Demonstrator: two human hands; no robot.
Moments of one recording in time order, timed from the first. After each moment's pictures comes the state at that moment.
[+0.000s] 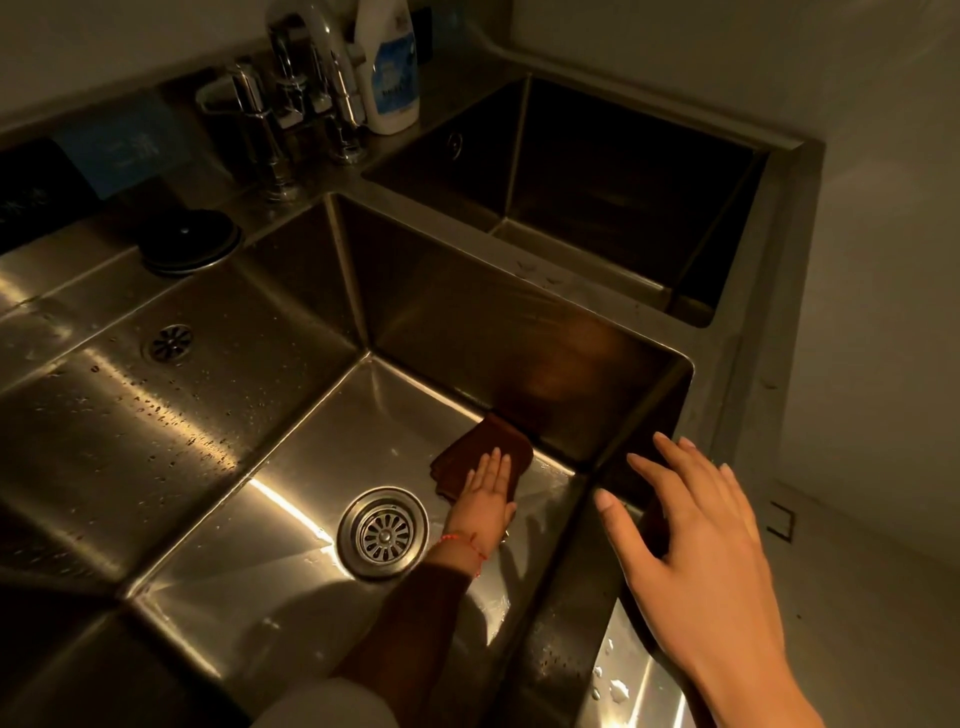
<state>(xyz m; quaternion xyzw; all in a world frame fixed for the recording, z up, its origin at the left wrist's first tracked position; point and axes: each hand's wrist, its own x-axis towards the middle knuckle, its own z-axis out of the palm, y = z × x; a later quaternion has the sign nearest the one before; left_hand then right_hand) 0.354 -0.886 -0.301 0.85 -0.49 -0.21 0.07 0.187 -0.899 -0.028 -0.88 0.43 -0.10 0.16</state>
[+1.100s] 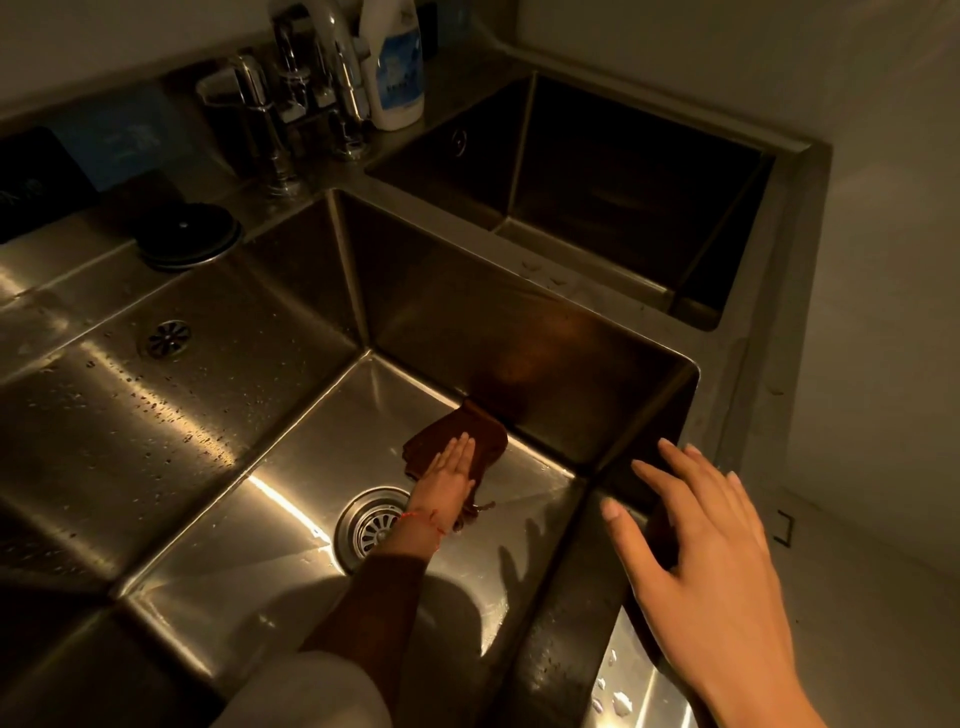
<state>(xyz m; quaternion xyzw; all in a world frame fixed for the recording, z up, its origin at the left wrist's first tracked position) 0.410 -0.872 -0.313 0.86 -0.49 -0.17 0.05 0.185 -0.899 -0.027 -0.88 0.43 -0.11 0.18</state>
